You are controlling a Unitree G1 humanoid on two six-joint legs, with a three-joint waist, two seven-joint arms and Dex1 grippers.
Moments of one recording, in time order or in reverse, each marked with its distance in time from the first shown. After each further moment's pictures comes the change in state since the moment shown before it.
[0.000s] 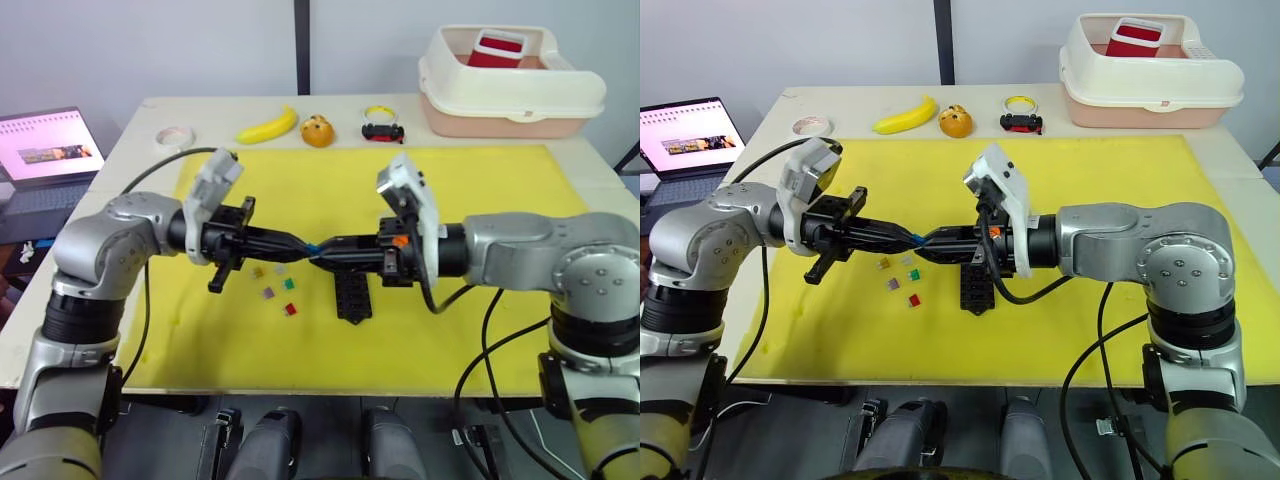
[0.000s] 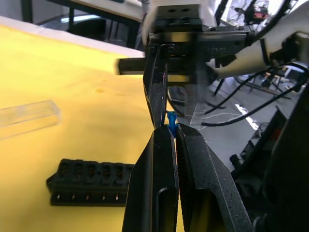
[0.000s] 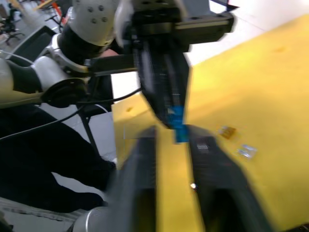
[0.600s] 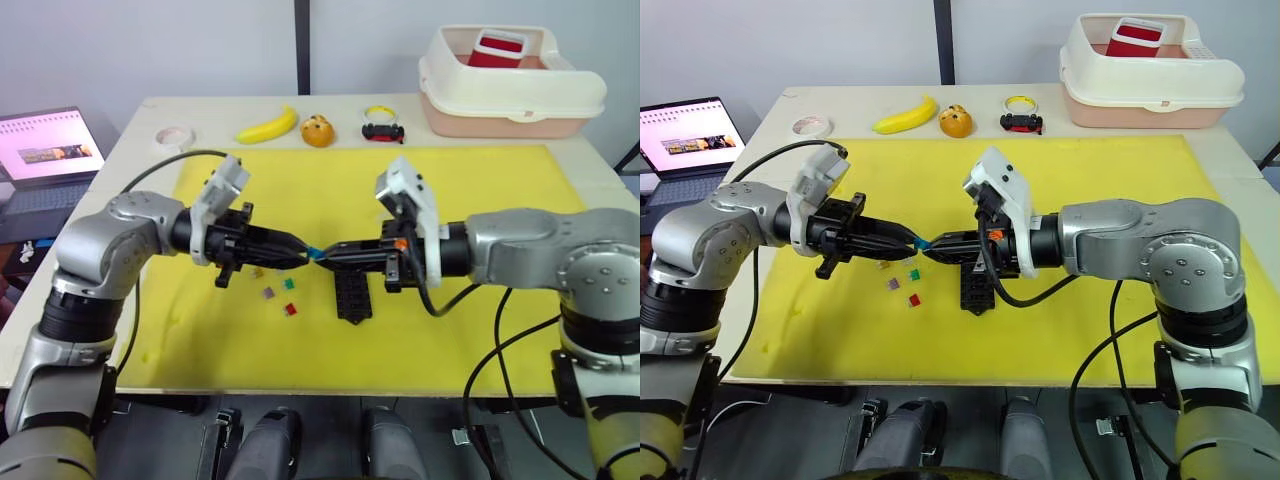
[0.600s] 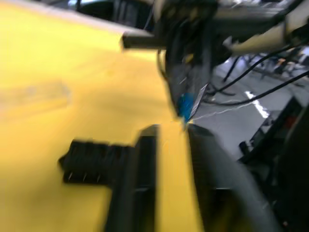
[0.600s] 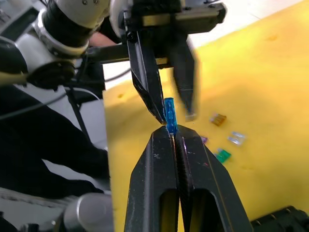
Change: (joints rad) left arm -0.008 0.040 -0.072 0.010 0.057 -0.025 0.013; right arm -0.023 -0.082 0.046 -0.034 -0.071 -0.006 0.078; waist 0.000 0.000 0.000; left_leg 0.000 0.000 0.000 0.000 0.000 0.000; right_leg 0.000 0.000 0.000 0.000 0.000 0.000
